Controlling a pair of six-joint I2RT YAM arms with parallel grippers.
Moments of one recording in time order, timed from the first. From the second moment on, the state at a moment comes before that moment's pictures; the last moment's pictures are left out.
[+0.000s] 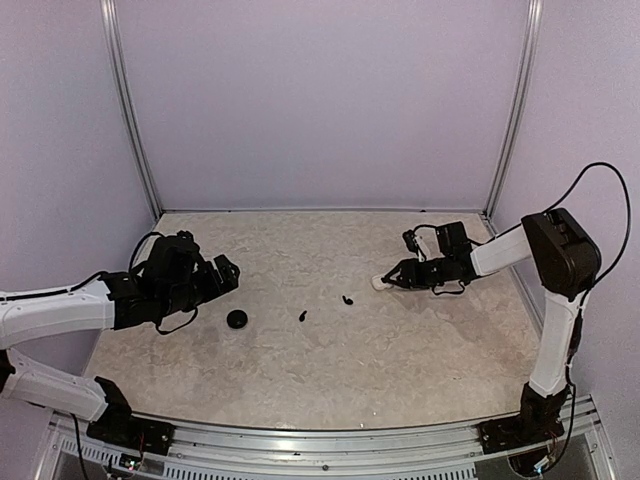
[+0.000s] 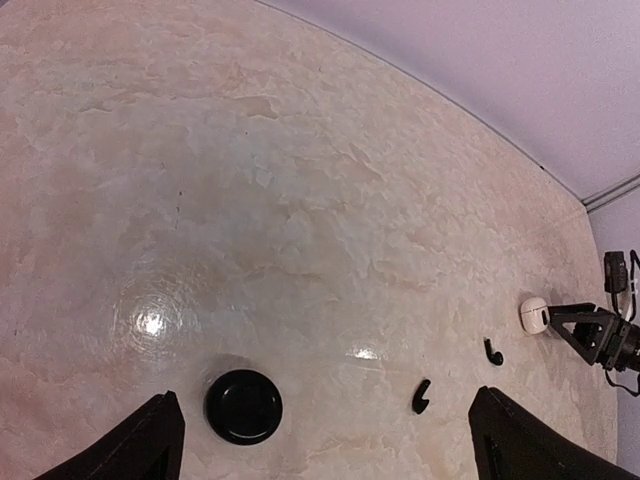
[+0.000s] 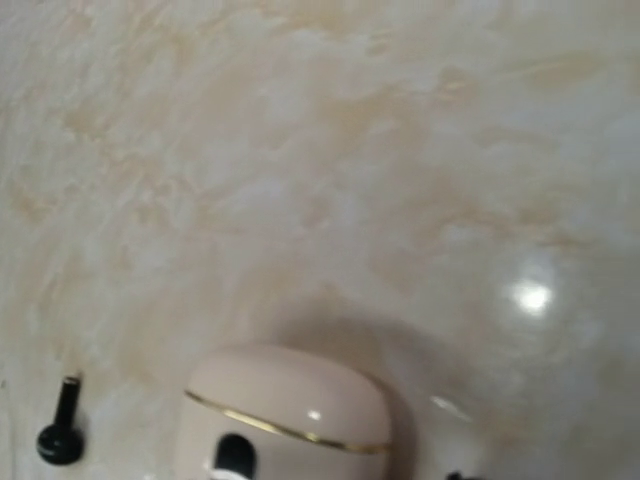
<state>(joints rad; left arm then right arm) -0.70 1.16 0.67 -0.13 -0.37 -0.85 0.30 2.00 1.04 0.20 -0.59 0.24</state>
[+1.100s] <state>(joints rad) -0.67 1.52 0.65 -0.12 -0.24 -0.68 0.27 1.62 0.88 0.24 -0.62 0.16</state>
